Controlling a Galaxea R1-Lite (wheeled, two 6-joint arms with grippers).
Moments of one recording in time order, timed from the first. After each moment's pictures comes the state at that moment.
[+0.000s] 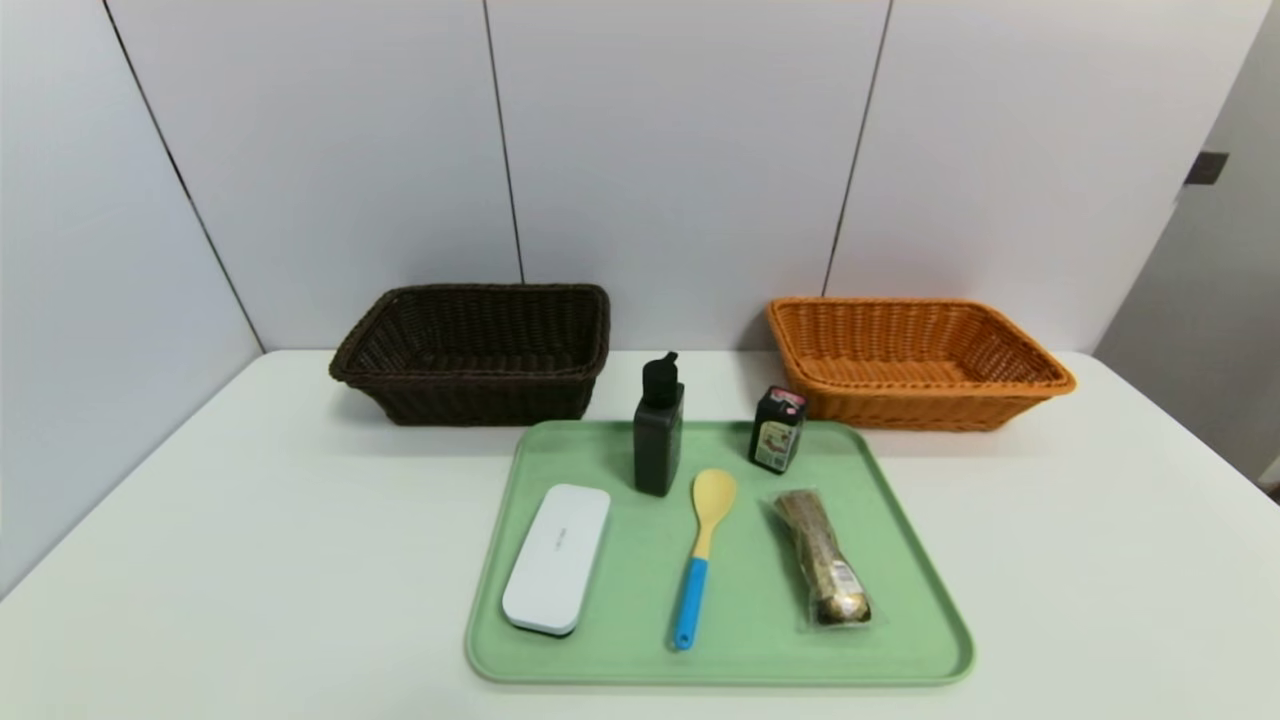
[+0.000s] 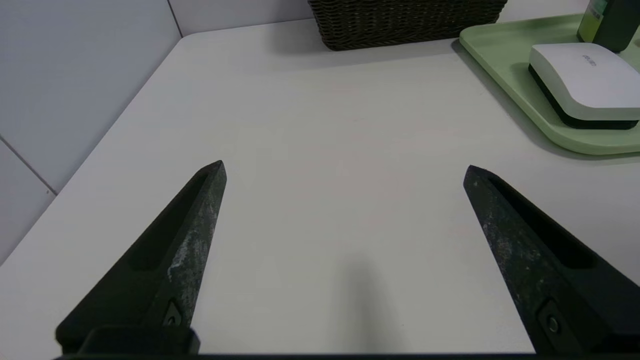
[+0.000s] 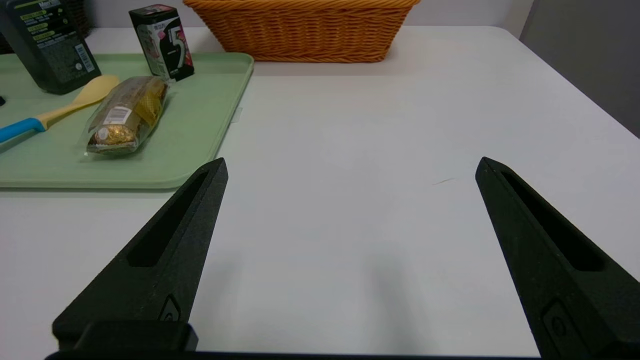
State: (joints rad) left arm 0.00 0.00 0.00 -0.03 -0.03 0.08; right arm 0.00 0.00 0.00 0.00 0.00 0.00
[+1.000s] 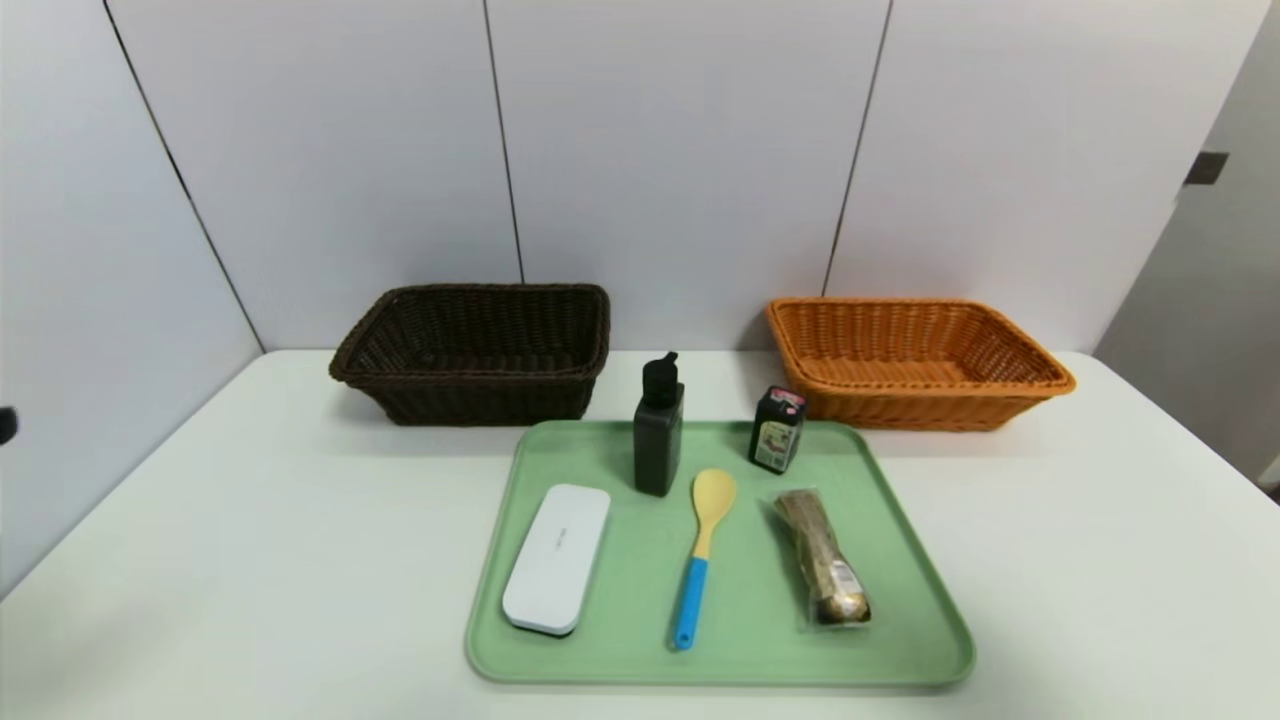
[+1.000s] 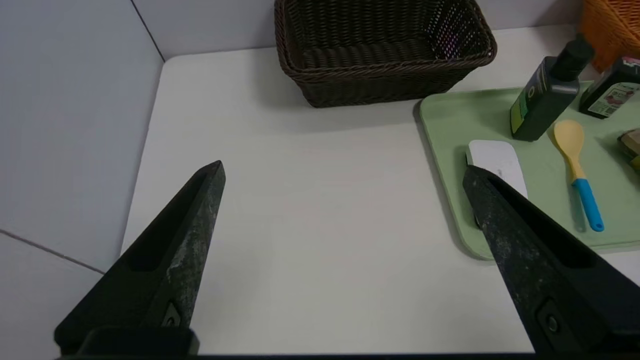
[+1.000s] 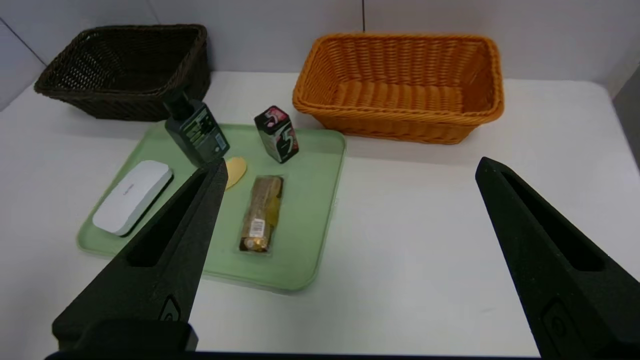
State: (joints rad) left arm 0.00 0.84 -1.11 0.54 -0.09 0.03; right arm 0.03 0.89 -1.13 0.50 0.21 0.07
